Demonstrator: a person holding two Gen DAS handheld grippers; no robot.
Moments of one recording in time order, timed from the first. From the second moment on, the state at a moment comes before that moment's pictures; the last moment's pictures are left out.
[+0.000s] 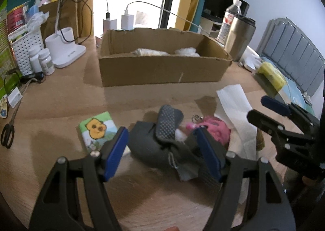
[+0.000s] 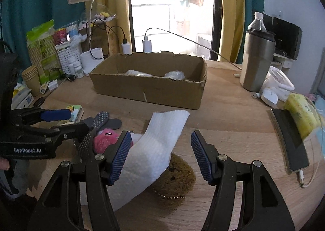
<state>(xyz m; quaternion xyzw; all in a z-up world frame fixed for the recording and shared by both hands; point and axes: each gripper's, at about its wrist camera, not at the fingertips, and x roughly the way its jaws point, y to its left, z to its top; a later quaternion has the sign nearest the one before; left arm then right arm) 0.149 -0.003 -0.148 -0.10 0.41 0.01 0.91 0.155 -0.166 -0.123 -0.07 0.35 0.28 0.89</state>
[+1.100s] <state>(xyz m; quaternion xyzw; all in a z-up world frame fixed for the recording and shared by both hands) 0.144 -0.003 -0.170 -0.12 0.42 -0.05 0.90 0.143 -0.146 -0.139 -0.13 0.36 0.29 0.88</state>
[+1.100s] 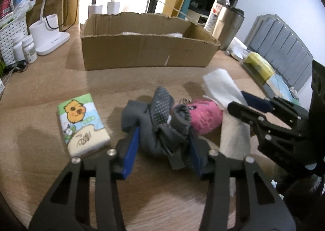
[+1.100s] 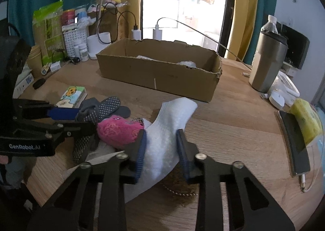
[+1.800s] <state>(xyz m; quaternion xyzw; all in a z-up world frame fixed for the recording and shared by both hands) 0.125 0.019 -0.141 -0.14 0.38 -0.07 0.91 0.139 -0.135 -0.102 -0.15 0.32 0.28 0.90</state>
